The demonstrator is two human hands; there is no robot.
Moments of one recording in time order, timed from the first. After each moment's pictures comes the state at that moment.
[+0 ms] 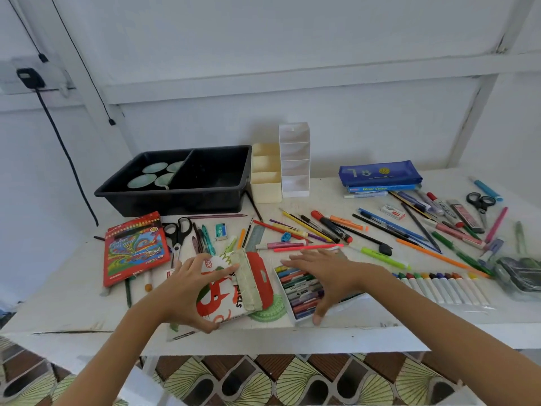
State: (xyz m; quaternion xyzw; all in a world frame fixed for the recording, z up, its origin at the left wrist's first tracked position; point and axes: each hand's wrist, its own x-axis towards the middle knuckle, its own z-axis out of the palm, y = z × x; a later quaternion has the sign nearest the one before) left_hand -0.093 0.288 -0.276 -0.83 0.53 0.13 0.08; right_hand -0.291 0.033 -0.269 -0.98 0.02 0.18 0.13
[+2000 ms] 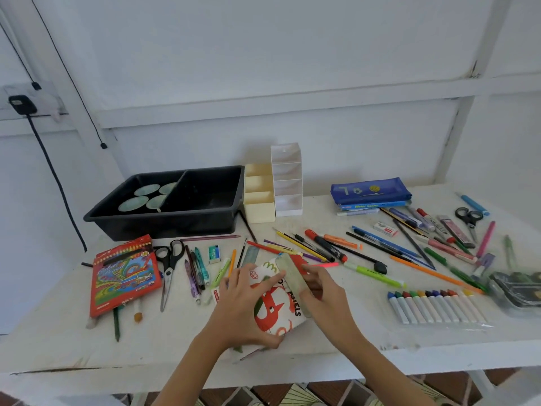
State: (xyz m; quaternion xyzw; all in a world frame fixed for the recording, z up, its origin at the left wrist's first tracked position) left_hand -0.155 0.214 -0.296 -0.81 0.57 0.02 -0.10; right_hand -0.301 0.097 -0.282 -0.73 0.31 -0.29 0.54
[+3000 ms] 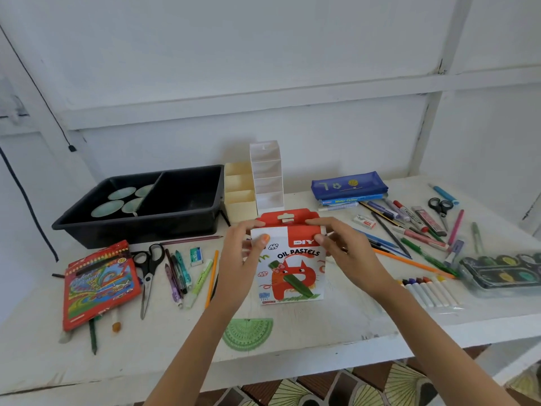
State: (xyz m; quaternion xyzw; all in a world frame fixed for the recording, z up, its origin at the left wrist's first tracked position) left_hand -0.175 0.158 -0.243 -0.67 0.42 0.09 -0.60; right_hand -0.336 0.020 -0.231 -0.84 0.20 -0.31 0.40
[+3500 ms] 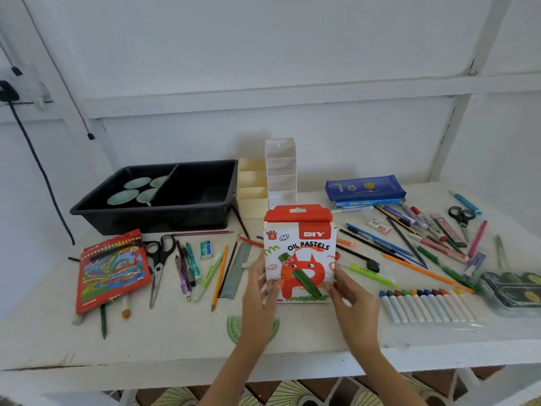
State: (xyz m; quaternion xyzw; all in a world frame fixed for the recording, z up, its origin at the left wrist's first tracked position) left_hand -0.210 0.167 -0.318 -0.66 0.32 0.14 -0.66; right_hand -0.331 0.060 -0.332 -0.69 0.34 -0.45 0.46
